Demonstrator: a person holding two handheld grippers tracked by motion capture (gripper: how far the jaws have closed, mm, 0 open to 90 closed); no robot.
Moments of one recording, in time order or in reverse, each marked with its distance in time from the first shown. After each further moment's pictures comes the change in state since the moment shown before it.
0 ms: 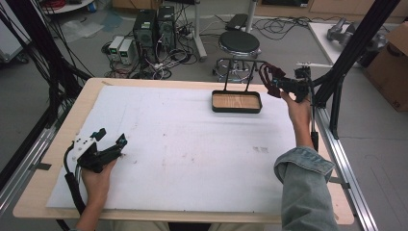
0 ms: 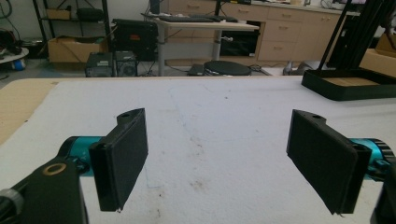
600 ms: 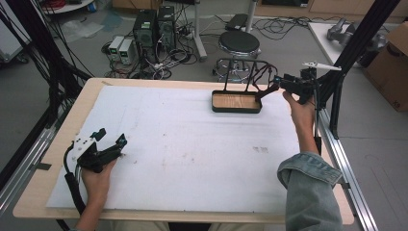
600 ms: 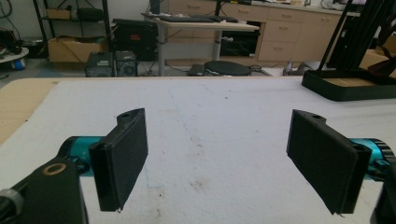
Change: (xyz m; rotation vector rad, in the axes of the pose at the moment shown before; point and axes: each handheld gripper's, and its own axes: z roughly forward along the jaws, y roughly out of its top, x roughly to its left) left arm 0.000 0.000 0.000 -0.001 -0.001 -0.004; right arm 0.013 -0.001 -0.028 -0.108 0.045 -0.027
